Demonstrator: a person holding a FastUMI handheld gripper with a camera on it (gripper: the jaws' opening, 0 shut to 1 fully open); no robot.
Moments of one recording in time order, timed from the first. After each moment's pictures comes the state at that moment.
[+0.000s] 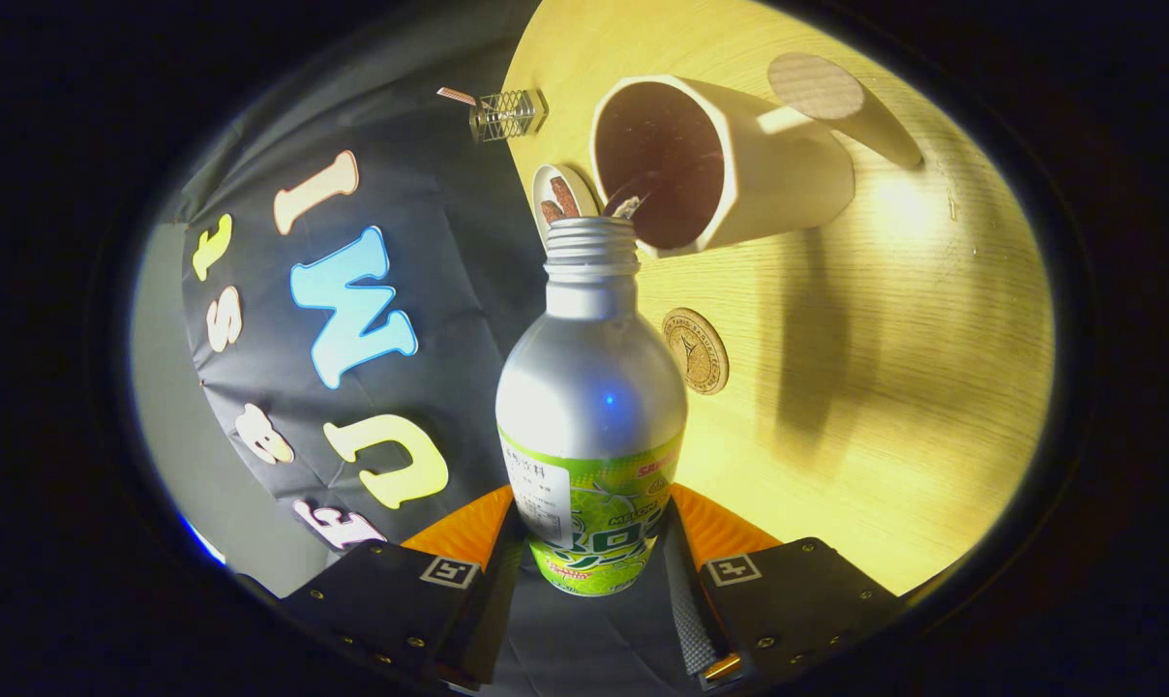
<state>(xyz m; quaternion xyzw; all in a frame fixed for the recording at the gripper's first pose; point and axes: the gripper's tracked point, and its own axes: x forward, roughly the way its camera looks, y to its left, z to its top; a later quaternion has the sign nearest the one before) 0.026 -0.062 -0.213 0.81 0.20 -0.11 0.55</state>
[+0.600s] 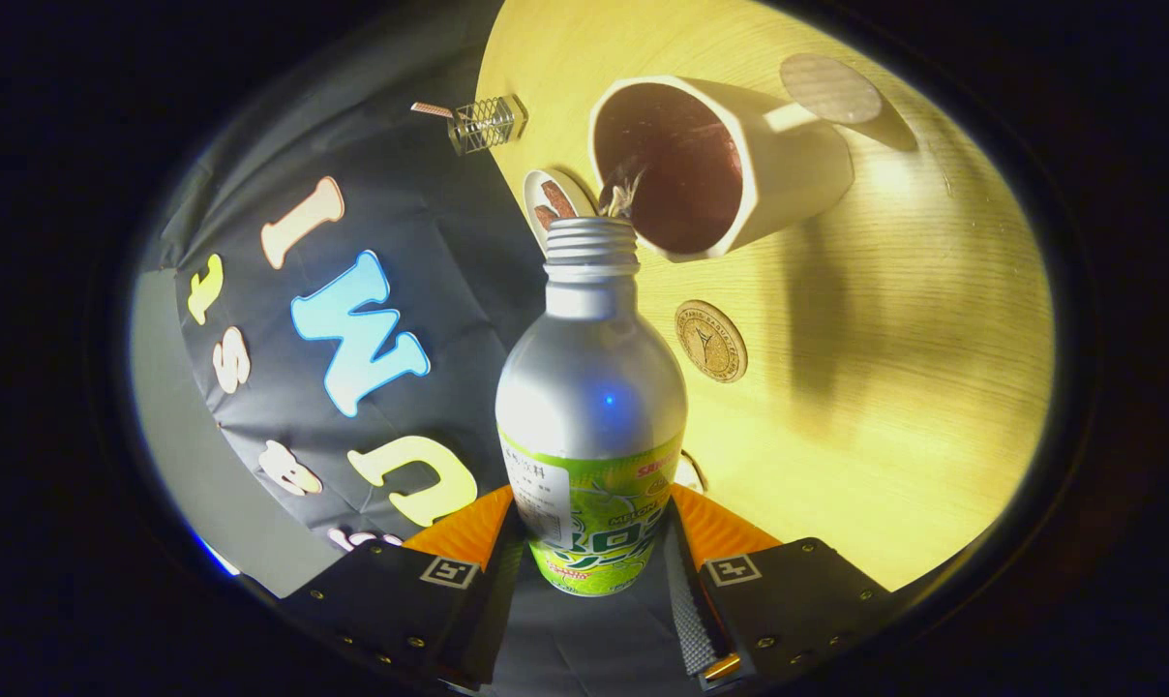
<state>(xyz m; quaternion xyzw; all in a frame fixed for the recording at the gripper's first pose) 0.038 -0.075 -0.198 0.84 0.18 -0.11 0.49</state>
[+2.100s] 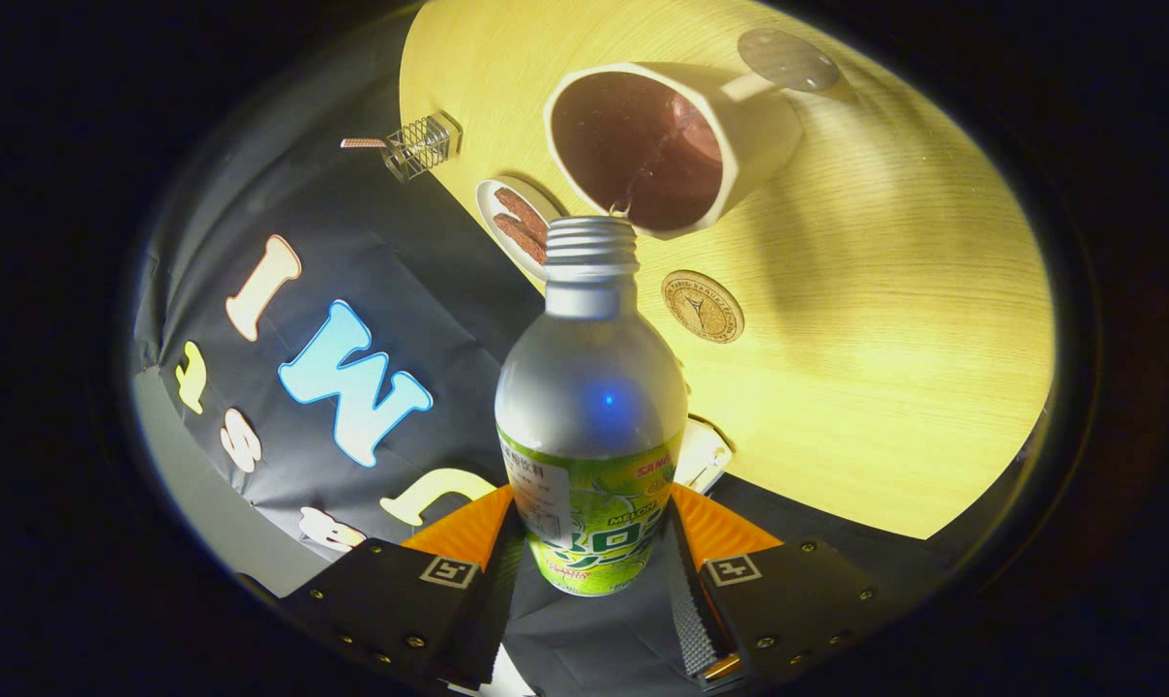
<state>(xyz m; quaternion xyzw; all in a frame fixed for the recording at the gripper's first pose) 0.044 -0.082 -0.174 0.89 0.19 -0.13 0.38</state>
